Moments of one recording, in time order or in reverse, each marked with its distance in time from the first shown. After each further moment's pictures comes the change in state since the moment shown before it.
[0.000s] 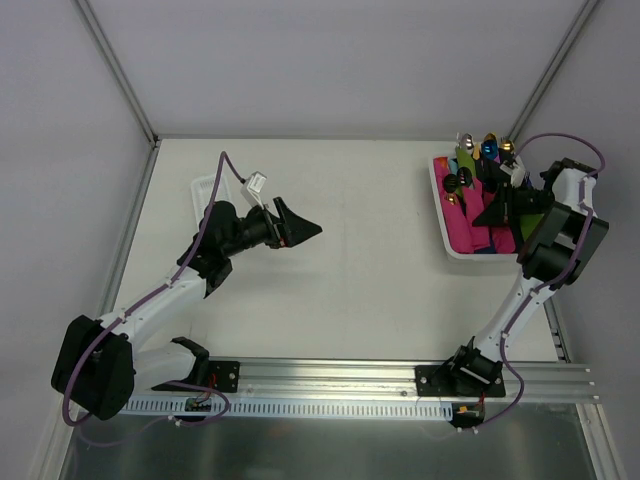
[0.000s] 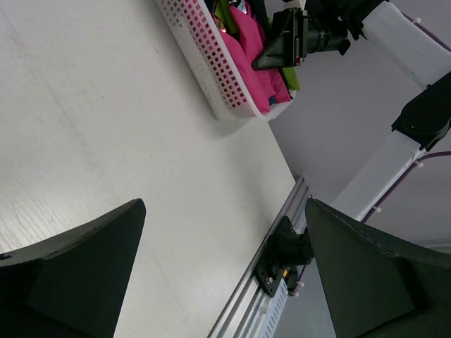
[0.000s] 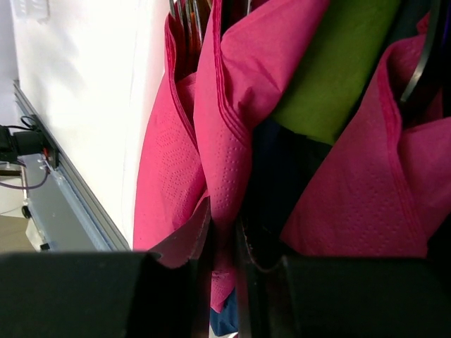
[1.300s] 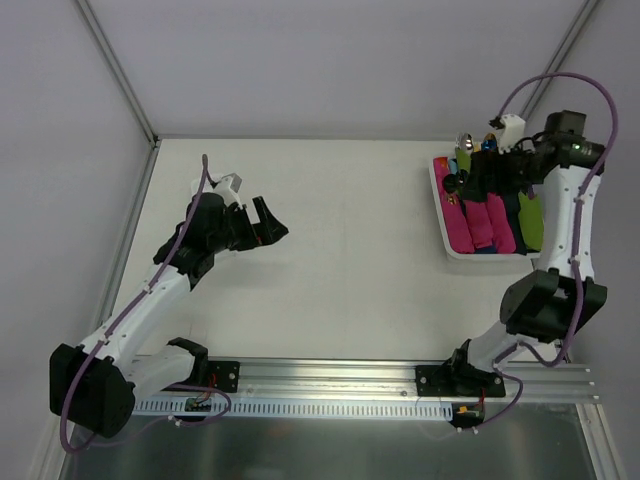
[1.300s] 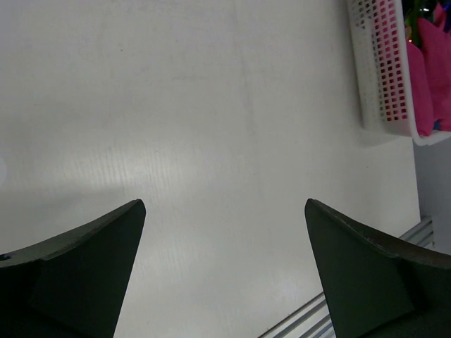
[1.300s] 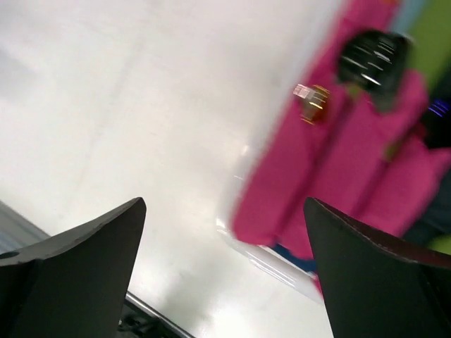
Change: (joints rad) left arm 0.113 -0.087 0.138 -0.595 -0.265 0.233; right arm 0.198 -0.528 0.000 0.144 0.308 0.241
